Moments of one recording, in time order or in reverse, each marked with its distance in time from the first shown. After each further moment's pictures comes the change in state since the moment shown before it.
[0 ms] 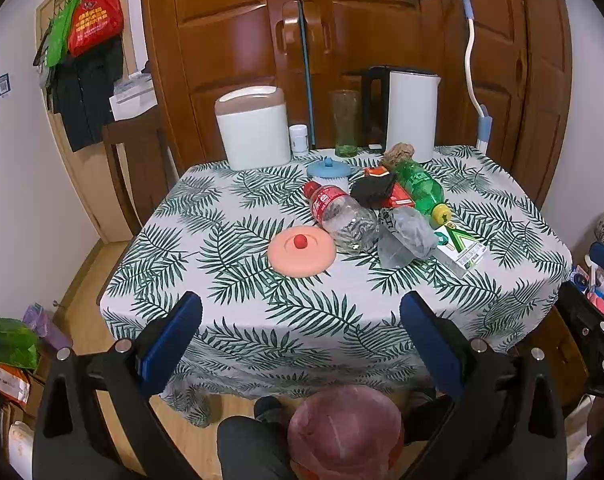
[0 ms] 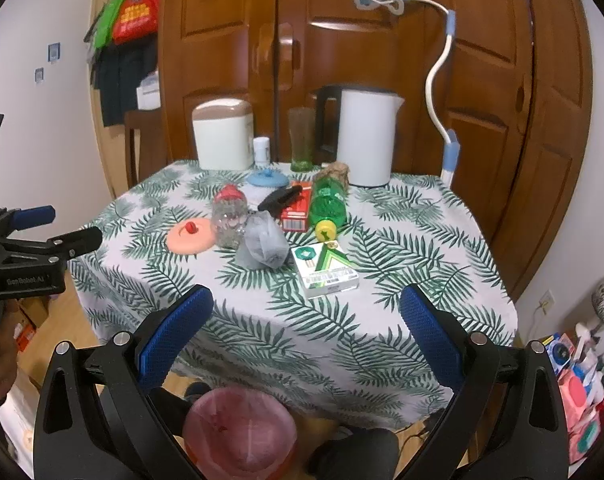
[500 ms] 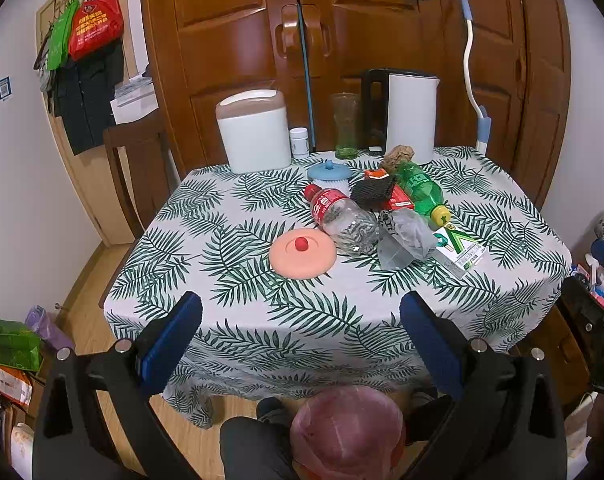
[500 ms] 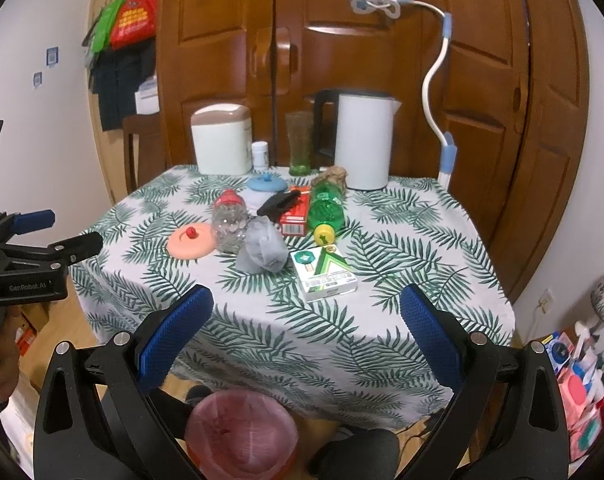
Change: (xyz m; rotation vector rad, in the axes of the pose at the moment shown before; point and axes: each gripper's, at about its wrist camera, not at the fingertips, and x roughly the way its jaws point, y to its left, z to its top) left arm -0.007 0.000 0.000 0.004 -0.012 0.004; right arm -0.006 0.002 0.003 0.009 -0.016 -0.009
